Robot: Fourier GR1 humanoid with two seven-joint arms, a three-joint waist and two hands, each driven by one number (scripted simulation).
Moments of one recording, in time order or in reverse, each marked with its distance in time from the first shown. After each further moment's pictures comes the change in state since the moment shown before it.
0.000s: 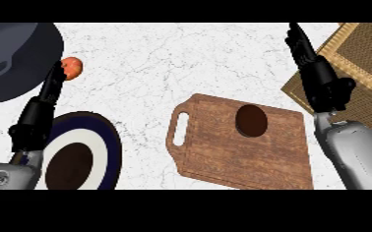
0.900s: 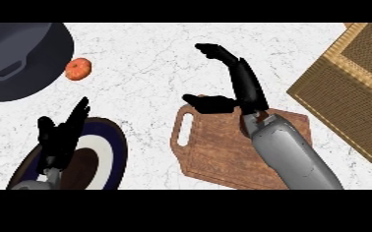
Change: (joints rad) left arm 0.101 -0.111 -0.018 0.124 0.164 -0.106 0.228; right arm -0.167 0.232 0.233 0.071 0.224 -0.139 0.110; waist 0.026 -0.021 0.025
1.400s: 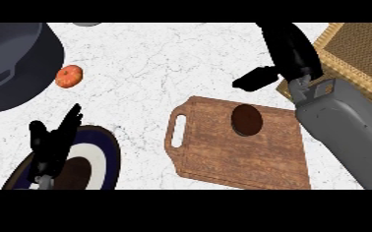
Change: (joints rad) left arm 0.050 0.018 0.024 -0.019 0.010 0.007 0.033; right arm -0.210 -0.334 0.046 -0.072 0.220 0.250 0.467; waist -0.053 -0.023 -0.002
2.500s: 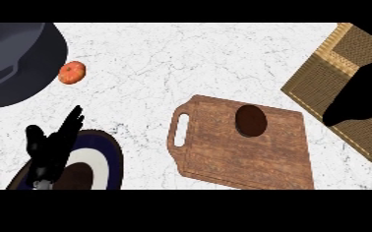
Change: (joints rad) left arm 0.039 -0.013 0.004 -0.070 -0.002 -0.016 0.018; right arm -0.180 -0.364 -0.098 -0.231 -0.620 0.620 0.409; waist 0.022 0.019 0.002
